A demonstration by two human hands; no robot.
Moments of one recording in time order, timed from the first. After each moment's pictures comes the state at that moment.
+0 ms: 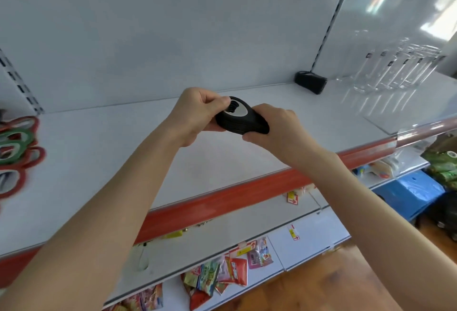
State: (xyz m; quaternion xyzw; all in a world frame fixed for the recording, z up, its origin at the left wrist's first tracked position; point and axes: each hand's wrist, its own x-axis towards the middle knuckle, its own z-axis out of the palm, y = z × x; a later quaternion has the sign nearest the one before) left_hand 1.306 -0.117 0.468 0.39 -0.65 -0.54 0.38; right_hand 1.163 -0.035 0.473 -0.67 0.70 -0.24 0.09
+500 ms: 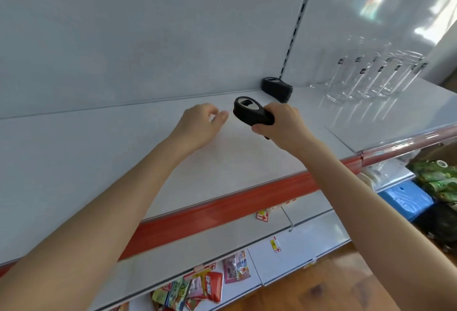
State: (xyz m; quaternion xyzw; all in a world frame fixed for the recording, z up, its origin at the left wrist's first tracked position) left_hand 1.175 -0.145 0.434 0.48 -0.79 -0.27 0.27; right_hand 1.009 -0.082 0.454 -0.61 0.75 -0.23 0.10
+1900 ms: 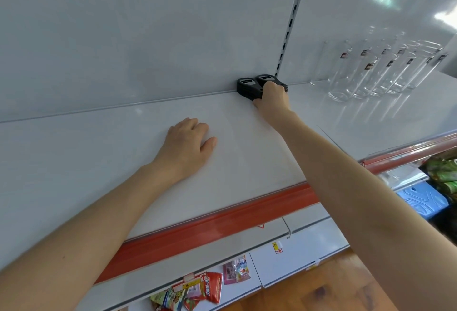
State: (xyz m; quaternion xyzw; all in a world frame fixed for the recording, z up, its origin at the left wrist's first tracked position) left_hand 1.159 -0.145 0.399 0.47 -0.86 -0.08 0.16; right_hand 0.949 -0.184 0.433 -0.54 0.81 -0.22 0.04
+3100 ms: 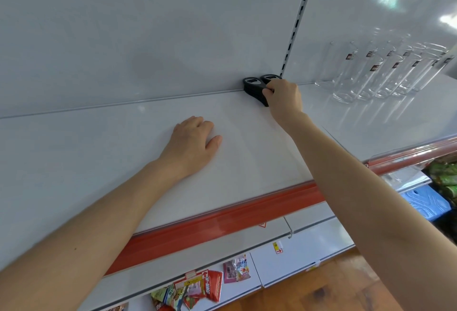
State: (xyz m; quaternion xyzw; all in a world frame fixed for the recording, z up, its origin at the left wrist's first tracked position) left_hand 1.160 -0.142 0.403 0.47 -0.86 -0.11 0.14; right_hand 0.939 -0.179 0.429 -0.56 0.78 -0.28 0.00
